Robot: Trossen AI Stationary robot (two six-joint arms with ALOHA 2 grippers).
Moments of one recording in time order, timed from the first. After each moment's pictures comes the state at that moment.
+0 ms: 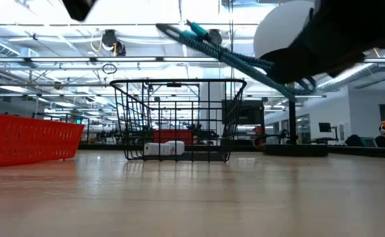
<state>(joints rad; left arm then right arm) -0.70 1.59 0.86 0.43 -0.72 -0.46 0.71 1.81 1.03 -0.09 0.67 0.75</state>
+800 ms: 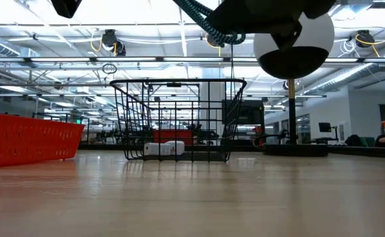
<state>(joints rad) -0.74 1.56 0.86 0.39 -0.86 -0.47 0.63 1.79 1.03 0.20 0.70 0.43</state>
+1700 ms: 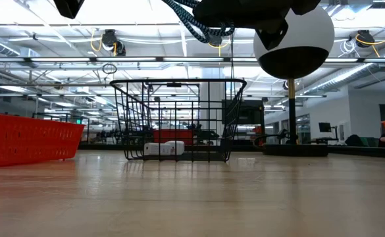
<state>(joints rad) -0.74 1.56 0.86 0.38 -0.85 -0.45 0.60 1.79 1.03 0.27 0.60 0.37</state>
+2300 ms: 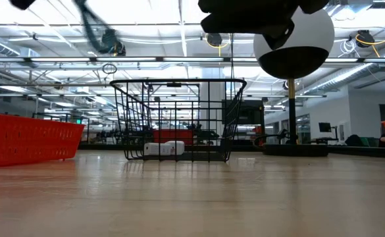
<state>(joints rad) -0.83 1.20 0.86 -0.31 -0.92 -0.80 0.61 1.79 1.03 0.24 0.60 0.38</state>
